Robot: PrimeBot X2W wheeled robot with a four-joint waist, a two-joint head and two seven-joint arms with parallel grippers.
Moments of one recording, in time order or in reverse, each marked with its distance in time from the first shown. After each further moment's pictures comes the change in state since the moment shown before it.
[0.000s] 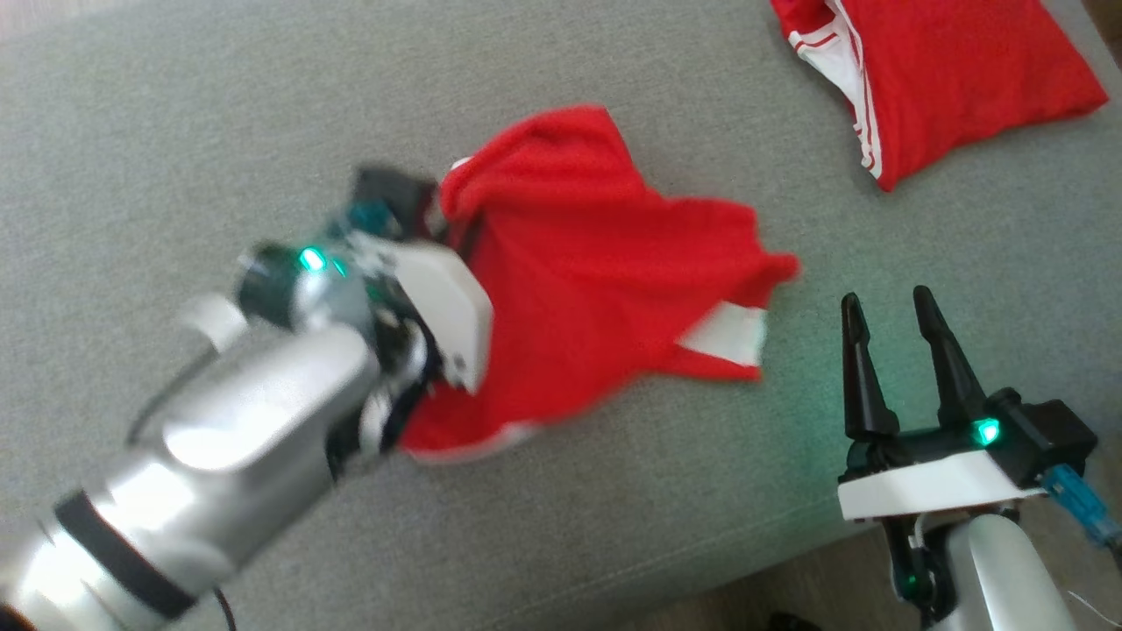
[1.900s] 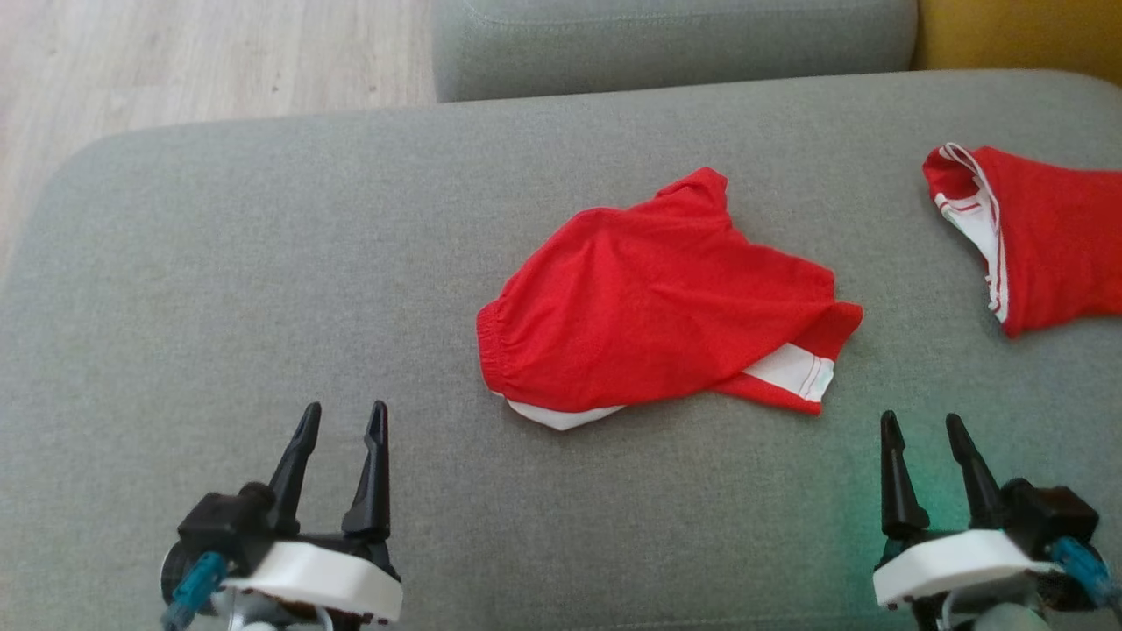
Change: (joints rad) left arm 0.901 -0.352 0.940 -0.089 0.617 -0.424 -0.343; right arm 0.097 0.000 -0.114 0.206 -0.016 0.000 0.005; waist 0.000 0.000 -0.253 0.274
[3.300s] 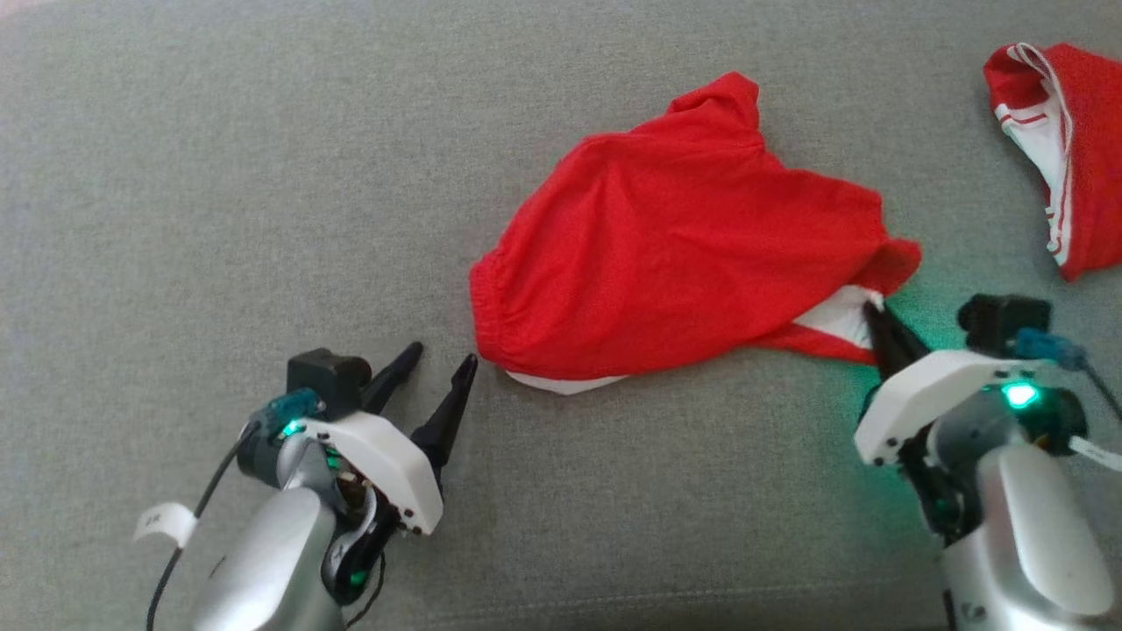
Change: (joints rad) left arm -0.381 0.069 -0.231 0.370 -0.144 -0.143 0.195; right arm -0.279 -0.002 0.007 -0.012 0.006 0.000 0.529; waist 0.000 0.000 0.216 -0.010
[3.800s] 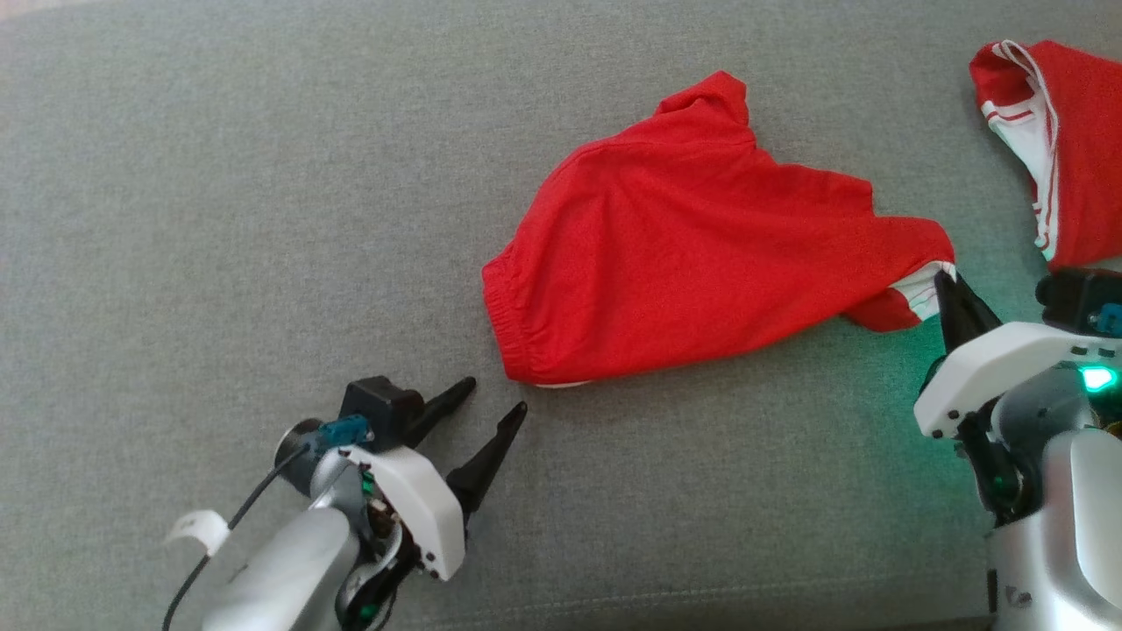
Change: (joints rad) left arm -0.018 0.100 -0.248 -0.058 -0.078 0.000 -0.009; right arm -0.004 0.000 -0.133 -0.120 -0.028 0.000 0.087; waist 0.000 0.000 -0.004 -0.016
